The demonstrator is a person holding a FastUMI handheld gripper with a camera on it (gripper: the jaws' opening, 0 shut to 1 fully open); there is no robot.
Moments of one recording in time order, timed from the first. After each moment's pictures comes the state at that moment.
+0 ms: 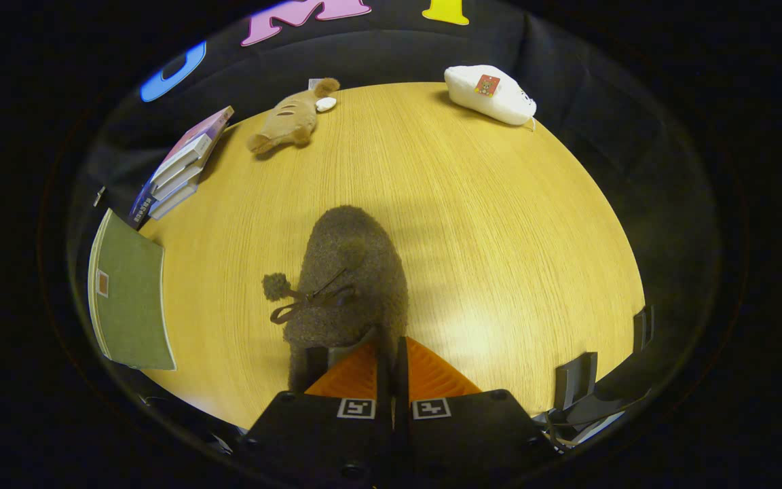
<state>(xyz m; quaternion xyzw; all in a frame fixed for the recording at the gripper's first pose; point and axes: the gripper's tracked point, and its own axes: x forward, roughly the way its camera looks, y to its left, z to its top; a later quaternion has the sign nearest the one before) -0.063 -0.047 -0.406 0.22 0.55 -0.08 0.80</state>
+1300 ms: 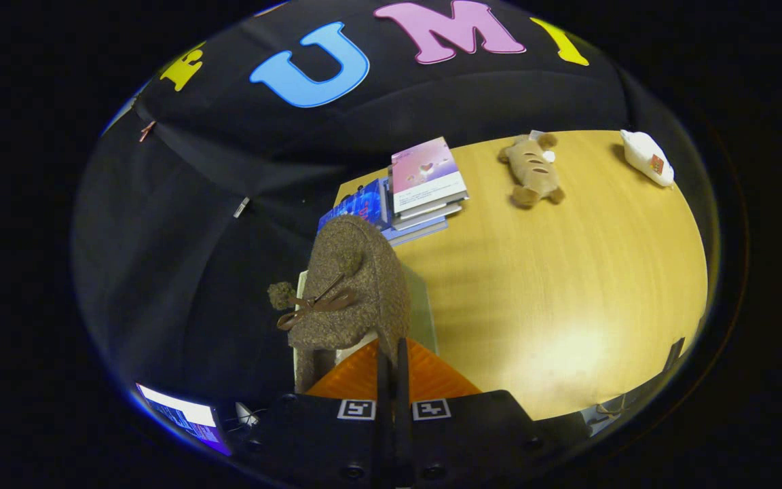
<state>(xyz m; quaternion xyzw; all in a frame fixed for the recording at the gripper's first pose) 0.051 0.241 -0.130 0.34 0.47 0.12 0.80</state>
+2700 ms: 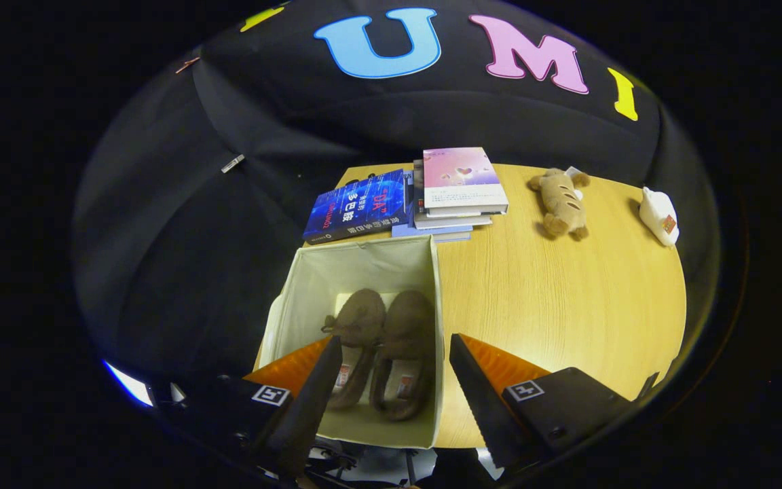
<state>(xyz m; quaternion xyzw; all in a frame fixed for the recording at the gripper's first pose) 0.074 0.312 -0.155 0.21 0.44 0.11 0.87</state>
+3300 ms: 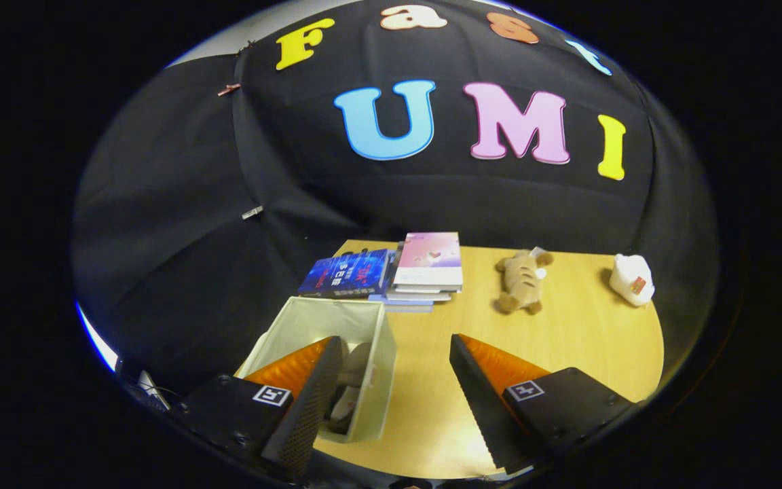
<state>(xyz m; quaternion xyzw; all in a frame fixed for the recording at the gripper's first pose) 0.063 0.186 -0.098 0.16 0.27 0.09 0.94</state>
